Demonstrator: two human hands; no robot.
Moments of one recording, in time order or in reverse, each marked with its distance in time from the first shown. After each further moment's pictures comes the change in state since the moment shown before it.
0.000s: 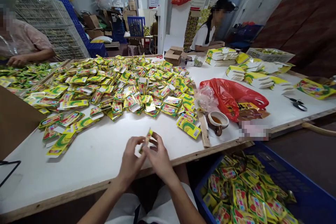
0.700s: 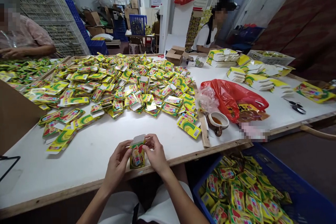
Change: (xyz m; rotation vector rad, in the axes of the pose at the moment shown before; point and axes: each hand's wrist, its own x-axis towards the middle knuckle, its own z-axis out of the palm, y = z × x) left_hand -0.028 -0.021 -0.030 -0.457 -0.046 -0.352; right_hand 0.011 0.031 0.015 0.033 -0.093 -0.061
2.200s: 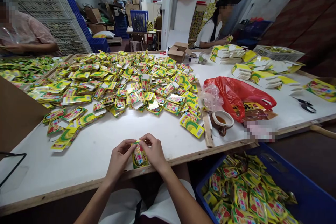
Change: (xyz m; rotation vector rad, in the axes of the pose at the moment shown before) left_hand 0.016 -0.002 -0.004 -0.116 0.025 -0.134; right_hand 0.014 -0.012 0.012 -0.182 -0.018 0.028
